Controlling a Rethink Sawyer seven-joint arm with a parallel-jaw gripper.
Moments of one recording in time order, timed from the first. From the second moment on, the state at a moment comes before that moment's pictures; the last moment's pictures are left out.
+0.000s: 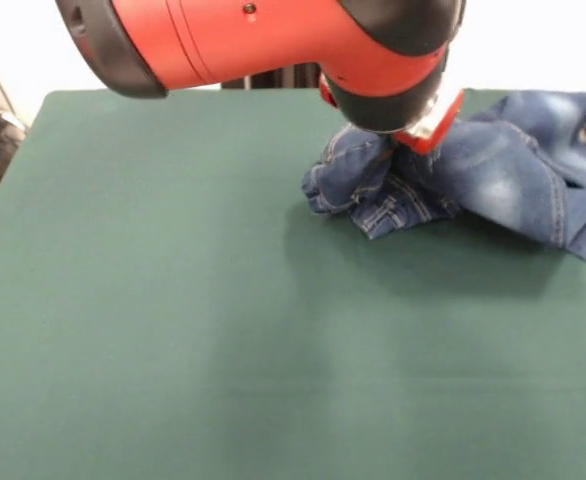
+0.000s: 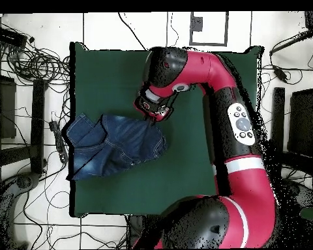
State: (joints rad) arm -0.42 -0.32 0.63 1.00 -0.39 1.69 2.51
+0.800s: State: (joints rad) arm -0.40 -0.29 0.63 0.94 -0.41 1.69 2.51
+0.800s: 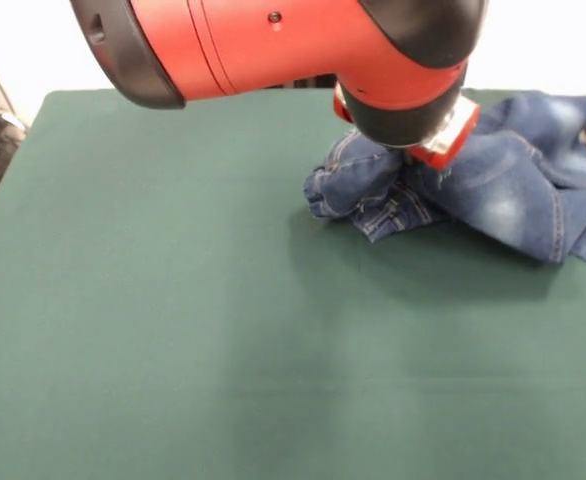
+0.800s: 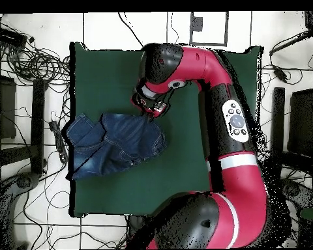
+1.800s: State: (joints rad) arm -0.41 -0.38 0.63 0.99 -0.42 1.67 2.51
